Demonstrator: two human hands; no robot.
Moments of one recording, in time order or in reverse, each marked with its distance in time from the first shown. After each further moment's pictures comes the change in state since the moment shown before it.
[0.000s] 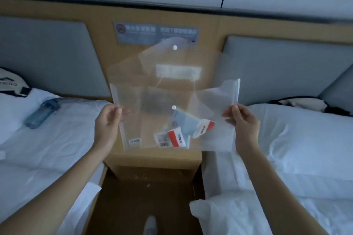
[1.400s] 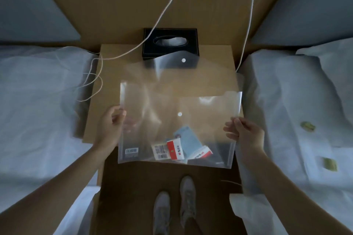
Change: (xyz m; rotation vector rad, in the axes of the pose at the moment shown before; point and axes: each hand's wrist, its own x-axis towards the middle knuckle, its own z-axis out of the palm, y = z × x) left_hand 0.091 -0.294 0.039 0.241 -0.282 -0.472; right_hand 0.041 0.318 0.102 -0.239 0.097 0.542
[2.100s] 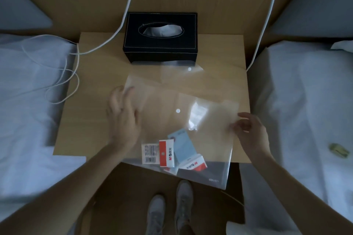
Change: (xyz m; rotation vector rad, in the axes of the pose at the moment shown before) left_hand 0.055 -0.011 0.100 0.764 0.203 0.438; right_hand 0.108 0.023 0.002 -0.557 -0.173 -0.151
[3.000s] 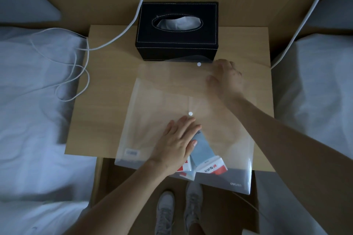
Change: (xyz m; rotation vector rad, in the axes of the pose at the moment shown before) left_hand -0.039 0.021 0.057 0.092 -0.411 0.499; right_hand 0.096 -0.104 0.088 -0.324 -0.044 -0.372
